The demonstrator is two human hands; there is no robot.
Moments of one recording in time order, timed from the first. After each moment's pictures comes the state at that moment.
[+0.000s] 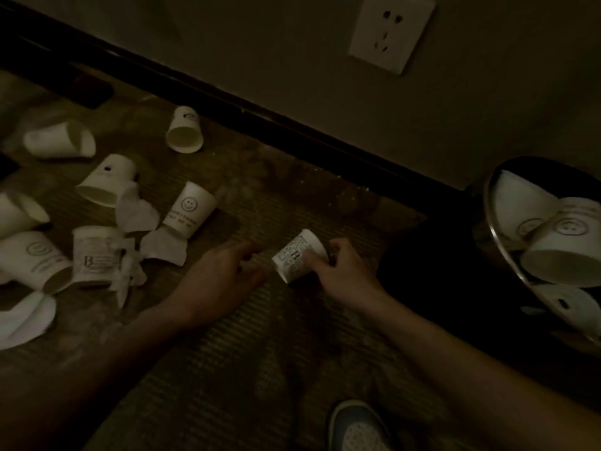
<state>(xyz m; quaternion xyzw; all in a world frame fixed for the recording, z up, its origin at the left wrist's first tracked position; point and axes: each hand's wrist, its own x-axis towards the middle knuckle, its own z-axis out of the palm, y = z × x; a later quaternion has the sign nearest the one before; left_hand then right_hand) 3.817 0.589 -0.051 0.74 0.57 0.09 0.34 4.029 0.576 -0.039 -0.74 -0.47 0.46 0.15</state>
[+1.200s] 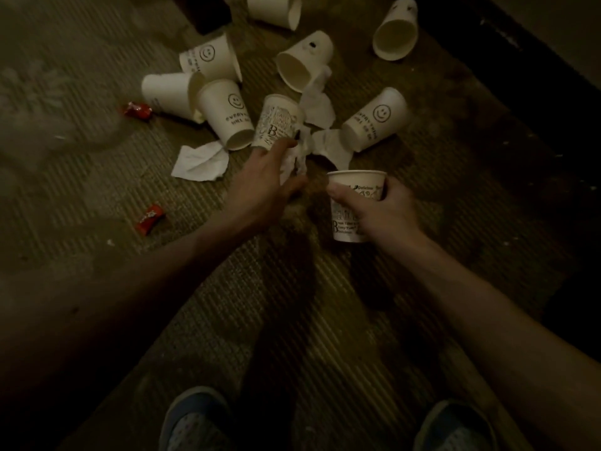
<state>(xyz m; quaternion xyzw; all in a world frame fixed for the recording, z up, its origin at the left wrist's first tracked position) 3.680 0.540 -0.123 0.53 0.78 0.23 0.24 3.862 0.578 -0.090 -0.62 -0.49 0.58 0.21</state>
